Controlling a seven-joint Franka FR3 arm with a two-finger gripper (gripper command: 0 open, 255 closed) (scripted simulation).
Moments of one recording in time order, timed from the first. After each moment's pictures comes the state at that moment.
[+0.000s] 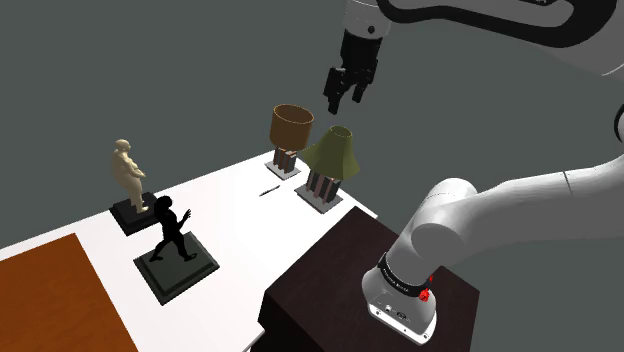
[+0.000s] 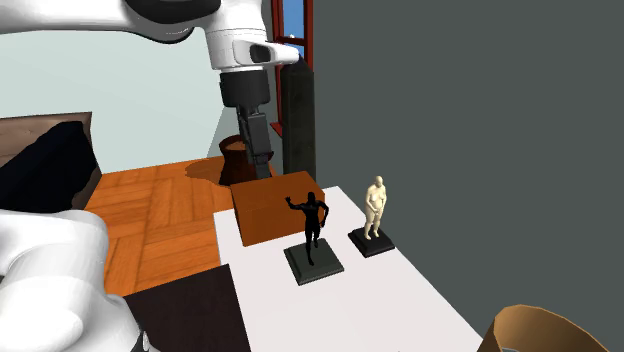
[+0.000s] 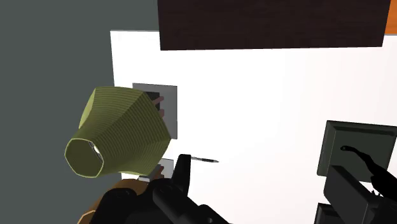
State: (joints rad) arm 0.02 -0.74 0.07 -2.31 -0.12 1.57 0.14
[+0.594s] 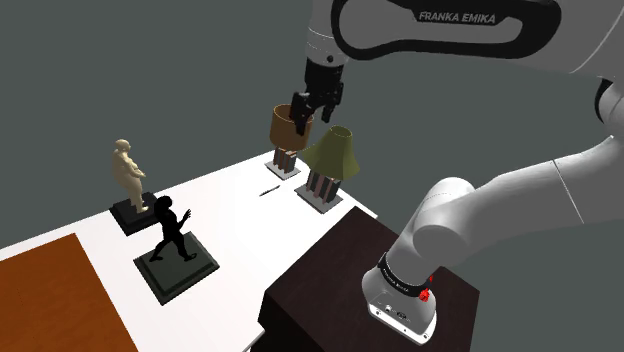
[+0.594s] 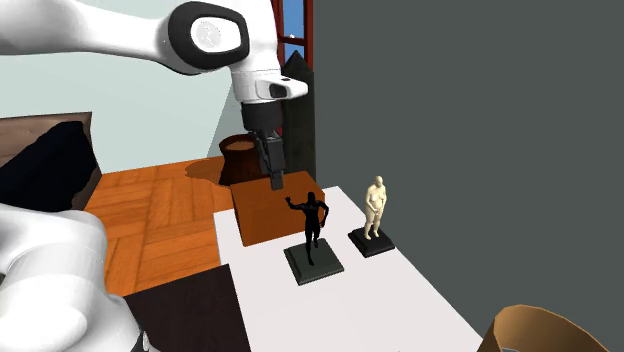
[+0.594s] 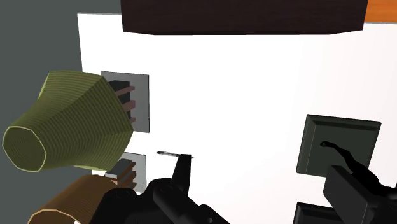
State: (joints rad) arm 0.06 -0.62 0.14 -2.38 -0.06 1.75 0.23
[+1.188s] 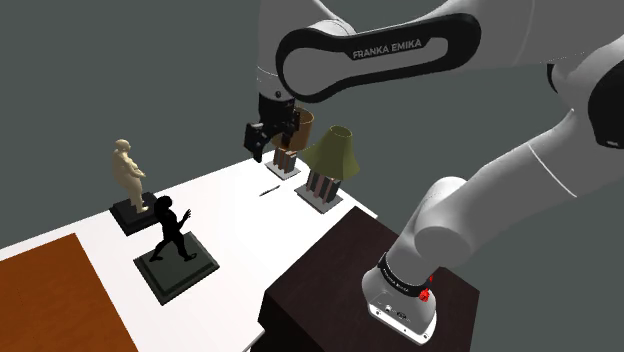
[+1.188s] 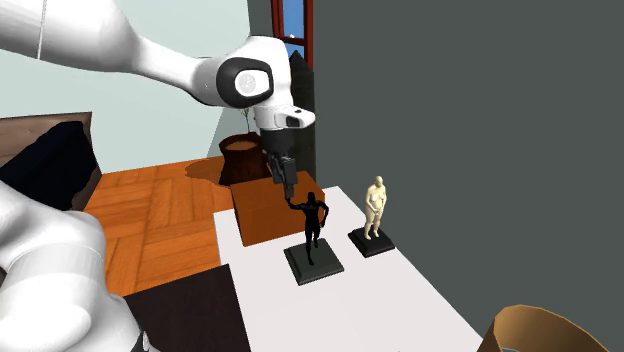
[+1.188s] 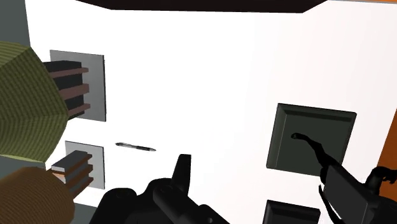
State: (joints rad) arm 0.10 -0.39 0.24 -2.38 -0.02 1.99 0.34
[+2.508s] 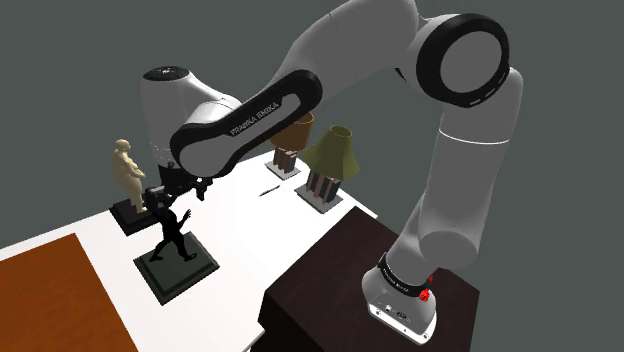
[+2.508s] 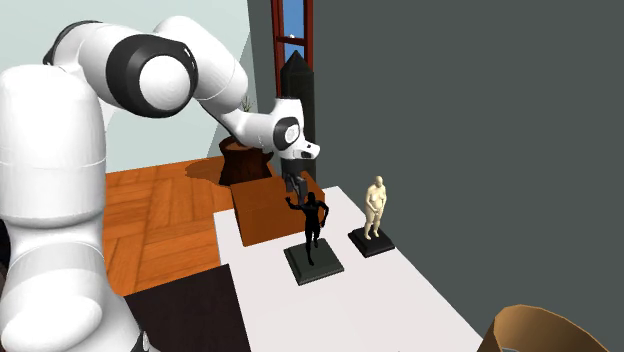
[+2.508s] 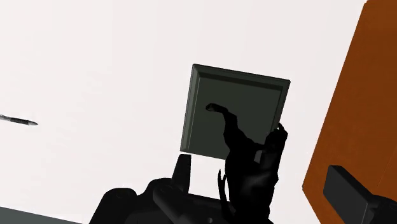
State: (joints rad) arm 0.21 0.31 0.36 -2.04 -0.20 2.33 0.64
